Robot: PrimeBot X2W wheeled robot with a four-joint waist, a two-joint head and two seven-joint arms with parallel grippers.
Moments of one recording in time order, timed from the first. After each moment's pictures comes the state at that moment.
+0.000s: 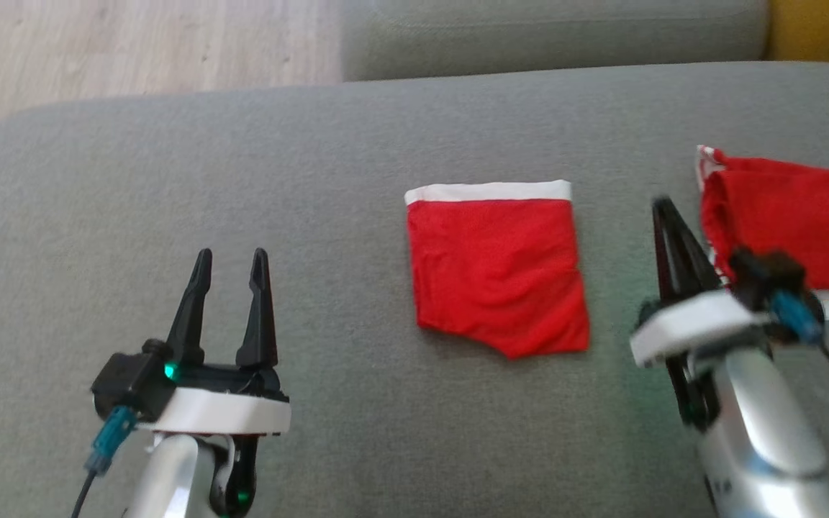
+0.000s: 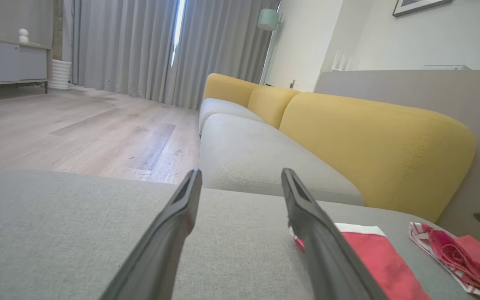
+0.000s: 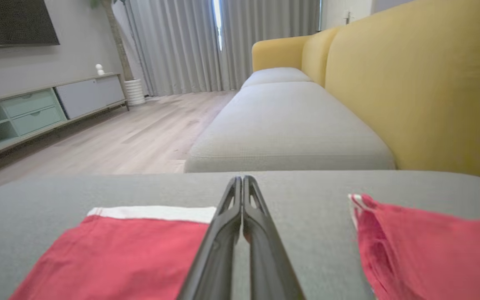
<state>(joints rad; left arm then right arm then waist) -0.17 0.04 -0.16 0.24 -0.32 -0.13 -0.25 -0.40 -0.06 0.08 0.58 0.12 0.13 -0.25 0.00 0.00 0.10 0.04</state>
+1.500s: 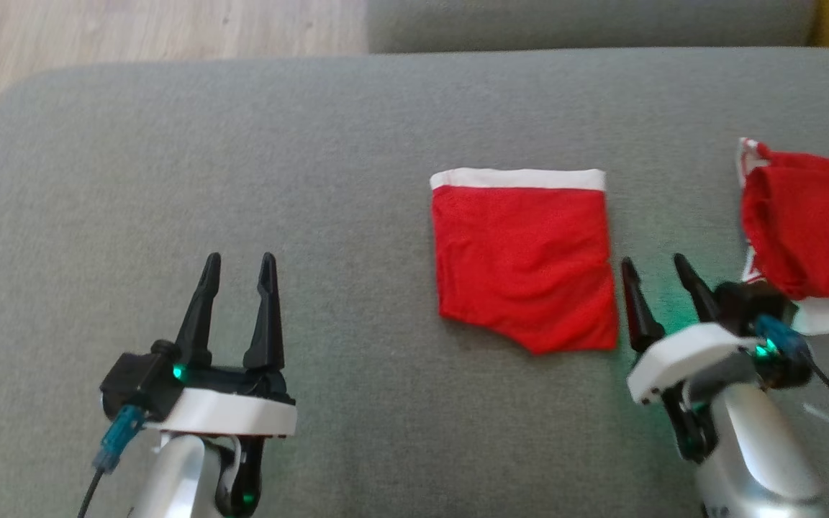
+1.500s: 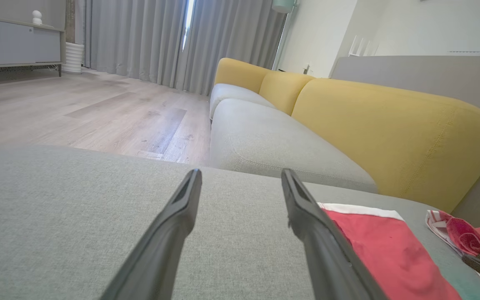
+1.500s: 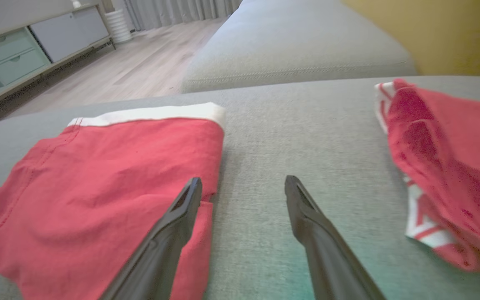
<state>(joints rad) -0.17 0.04 -0.18 0.26 -0.33 -0.13 -0.25 -0.30 -0.05 0.04 0.59 0.13 0.13 -0.12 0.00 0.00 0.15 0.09</state>
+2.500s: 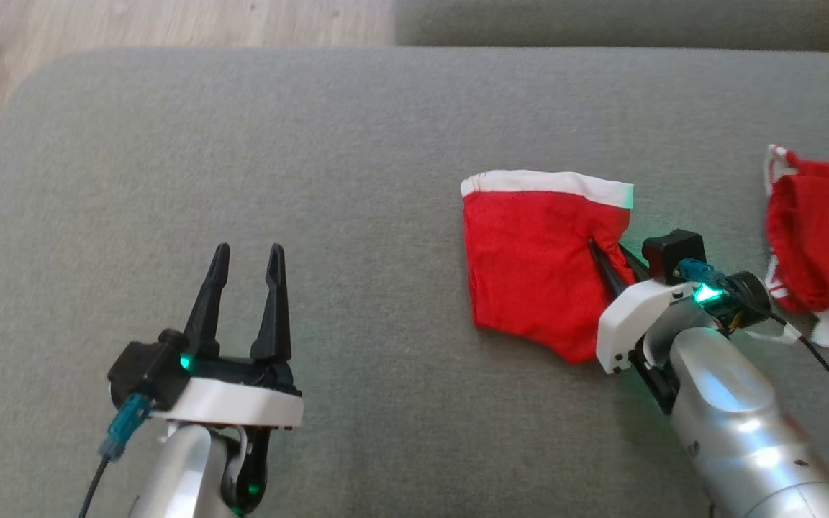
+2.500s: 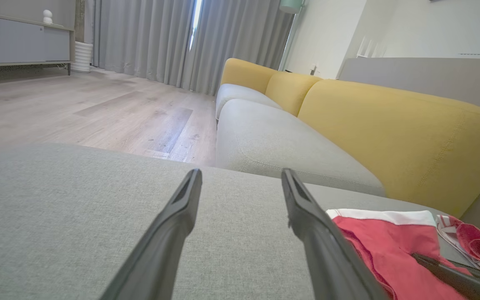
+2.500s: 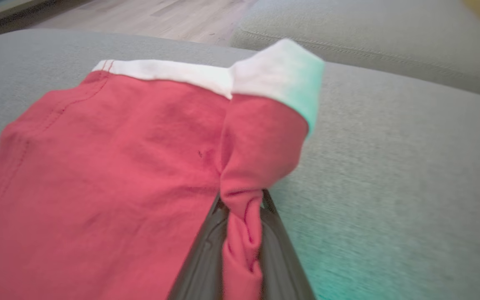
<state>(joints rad) -0.20 0.04 -0.20 0.28 -0.35 -0.13 -0.25 -0.61 -0.07 0.25 1.06 0.06 0.13 -0.19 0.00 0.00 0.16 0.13</state>
